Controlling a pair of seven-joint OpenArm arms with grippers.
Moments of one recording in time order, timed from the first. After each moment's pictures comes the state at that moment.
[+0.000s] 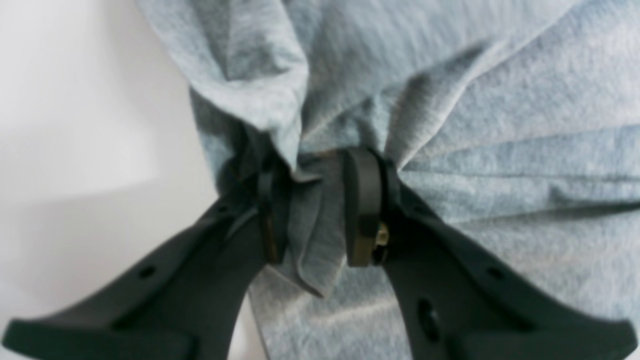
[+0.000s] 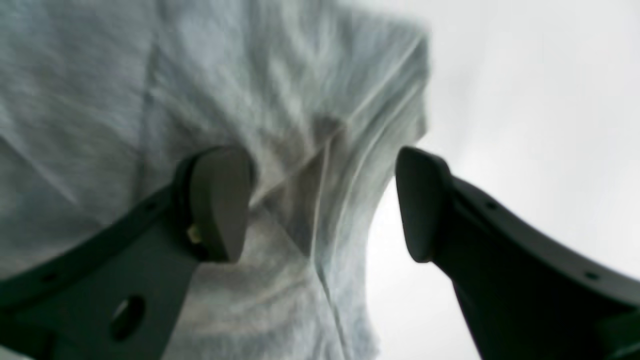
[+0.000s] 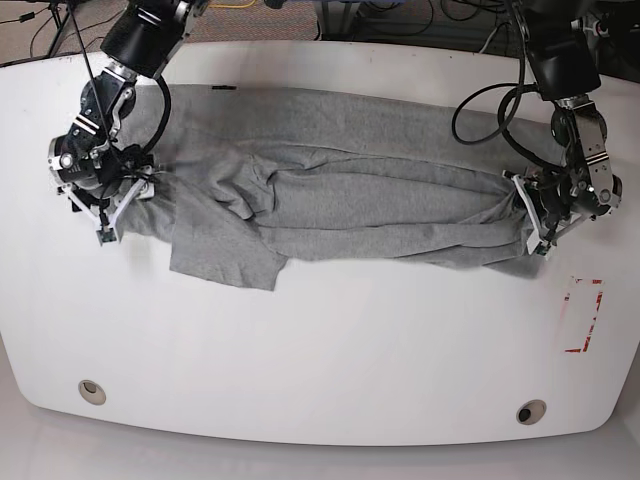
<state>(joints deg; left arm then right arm) -7.7 -16.8 -18.8 79.2 -8.9 -41.7 66.6 4.2 6.6 33.9 91.9 -1.8 40.2 -63.0</state>
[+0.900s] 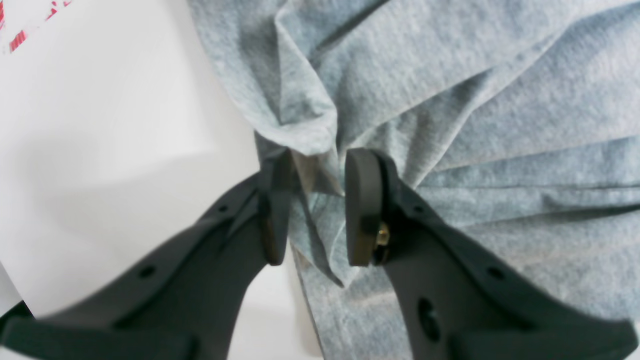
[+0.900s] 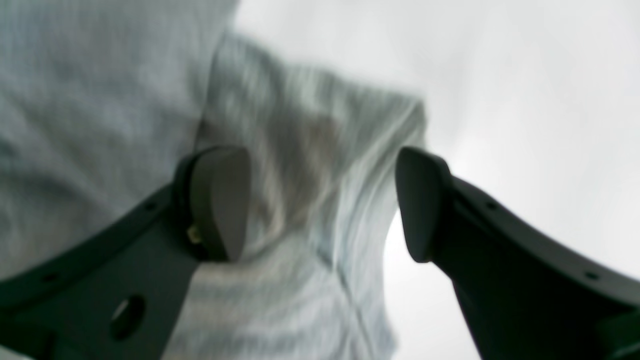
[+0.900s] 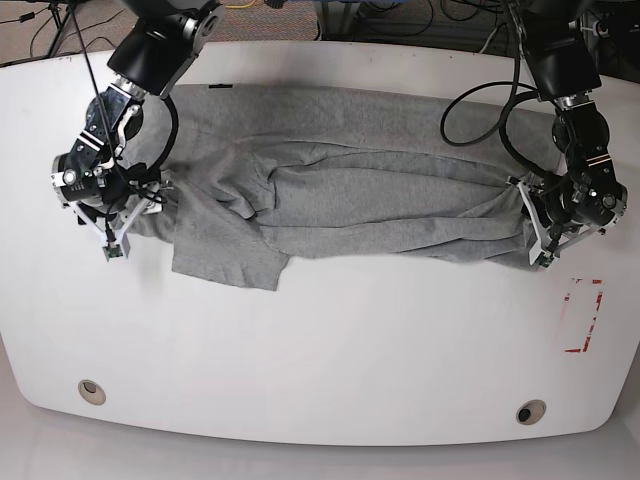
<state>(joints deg) -8.6 -16.3 -18.6 87.6 -7.8 -41.9 71.8 7.9 3.3 33.8 94.8 -1.4 40.1 -72.8</state>
